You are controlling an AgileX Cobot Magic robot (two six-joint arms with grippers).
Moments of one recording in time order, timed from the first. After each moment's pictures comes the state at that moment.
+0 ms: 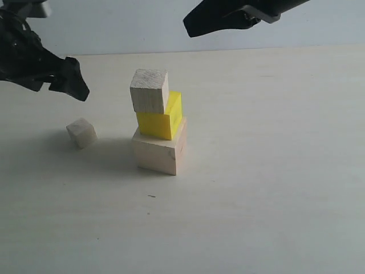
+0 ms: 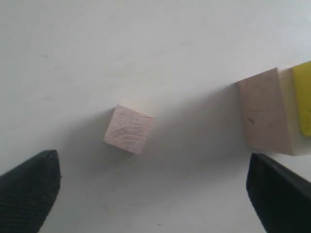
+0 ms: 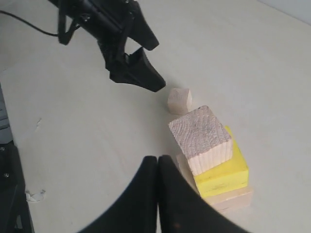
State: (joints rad) left arm -0.20 1.71 -1.25 -0.30 0.84 0.41; right arm 0.38 1.47 -1.25 0.92 0.94 -0.91
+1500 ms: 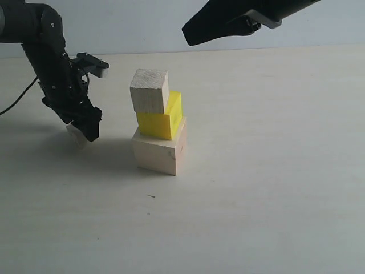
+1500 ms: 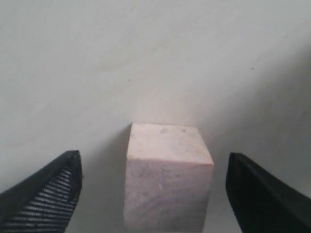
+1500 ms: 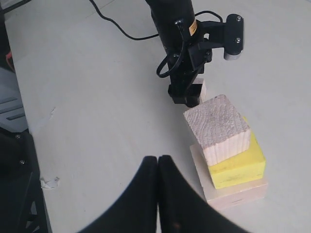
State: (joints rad) left arm -0.27 2.18 -1.56 -0.06 1.01 0.51; right arm 0.38 1.47 -1.25 0.92 1.00 -0.91
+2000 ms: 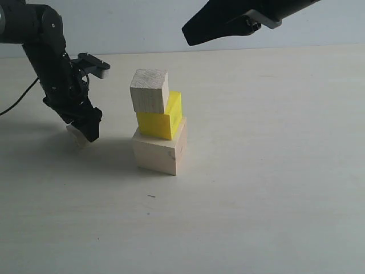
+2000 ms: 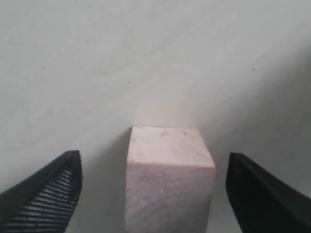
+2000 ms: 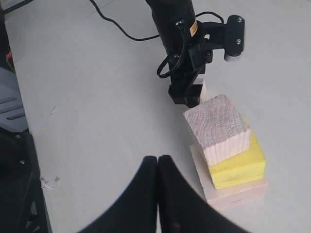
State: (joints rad) left arm -0.27 2.18 -1.56 -0.06 1.00 0.53; right arm 0.38 1.47 -1.25 0.92 1.00 -0.91
